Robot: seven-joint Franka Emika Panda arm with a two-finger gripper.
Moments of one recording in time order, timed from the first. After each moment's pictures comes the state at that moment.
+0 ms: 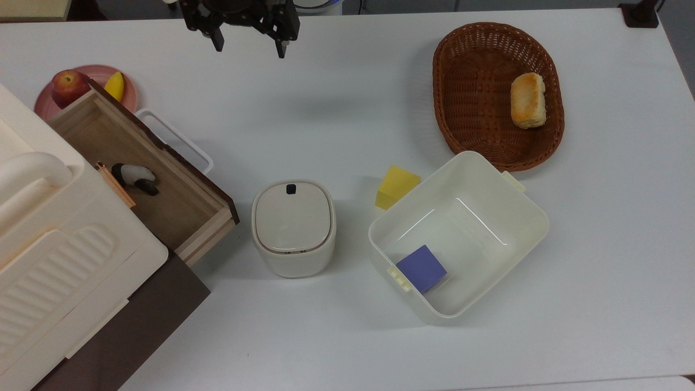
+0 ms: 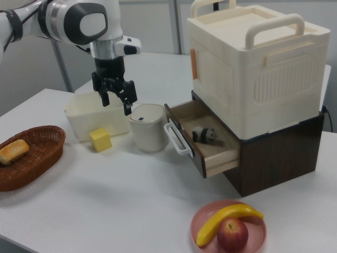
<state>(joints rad) -0.01 0.08 -0.08 -1.60 0.04 1.63 0.04</state>
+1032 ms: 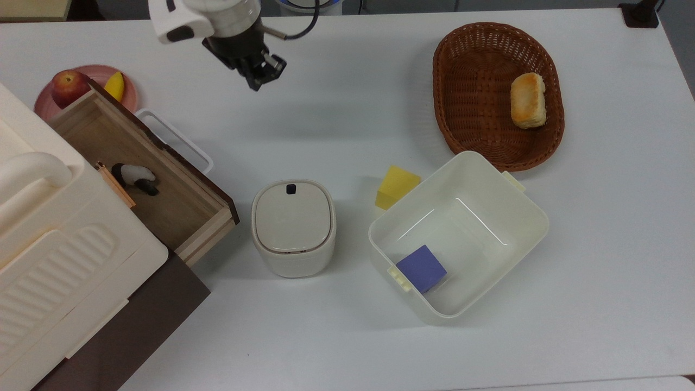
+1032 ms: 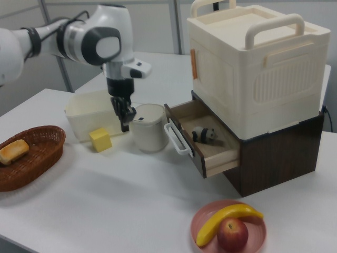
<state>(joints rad) -0.03 0.16 -0.08 -1.66 0.04 1.70 0.37</state>
